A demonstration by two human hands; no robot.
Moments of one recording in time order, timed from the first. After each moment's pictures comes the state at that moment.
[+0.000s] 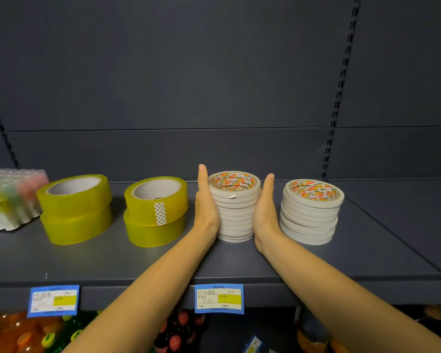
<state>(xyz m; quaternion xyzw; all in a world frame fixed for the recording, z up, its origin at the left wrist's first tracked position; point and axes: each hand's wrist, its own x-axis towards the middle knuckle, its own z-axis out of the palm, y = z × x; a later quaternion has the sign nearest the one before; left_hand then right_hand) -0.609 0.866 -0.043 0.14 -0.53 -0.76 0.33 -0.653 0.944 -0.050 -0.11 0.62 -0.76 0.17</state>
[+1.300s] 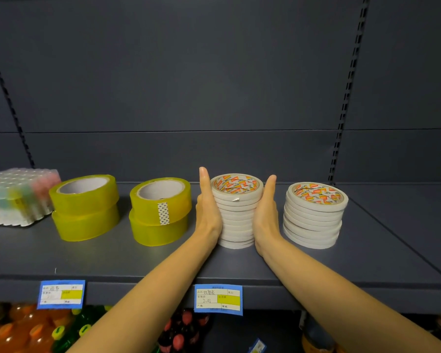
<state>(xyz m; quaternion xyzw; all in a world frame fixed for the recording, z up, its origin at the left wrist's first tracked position) -0.601 0.873 -0.041 0.19 -0.56 -0.73 0.35 -0.642 0.946 -0.044 -0.12 0.62 -0.76 0.14</state>
